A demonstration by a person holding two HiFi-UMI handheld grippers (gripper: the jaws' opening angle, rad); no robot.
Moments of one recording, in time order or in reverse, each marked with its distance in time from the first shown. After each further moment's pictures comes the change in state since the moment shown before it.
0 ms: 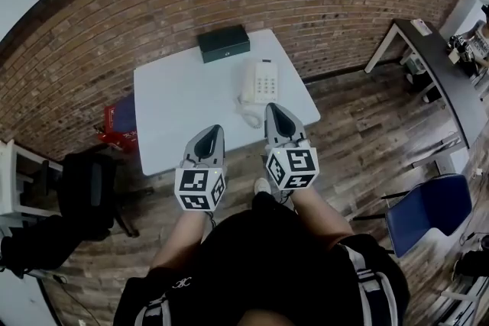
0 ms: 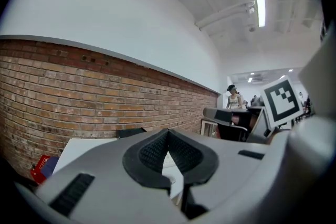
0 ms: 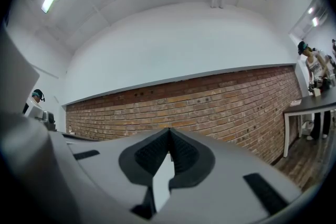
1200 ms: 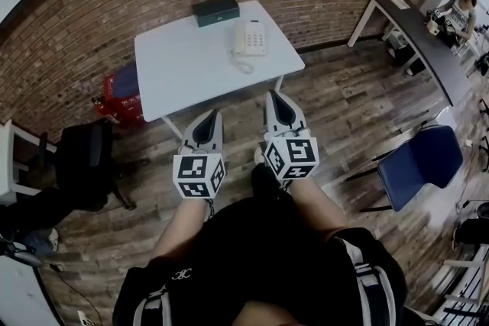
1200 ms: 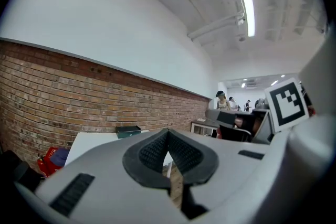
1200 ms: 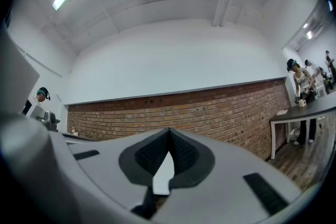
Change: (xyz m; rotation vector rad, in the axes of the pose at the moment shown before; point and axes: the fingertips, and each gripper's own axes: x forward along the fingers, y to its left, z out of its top) left arm -0.205 -0.080 -0.024 -0.009 -0.049 -0.047; right arm -0.212 0.105 0.011 -0.041 -0.060 -0.059
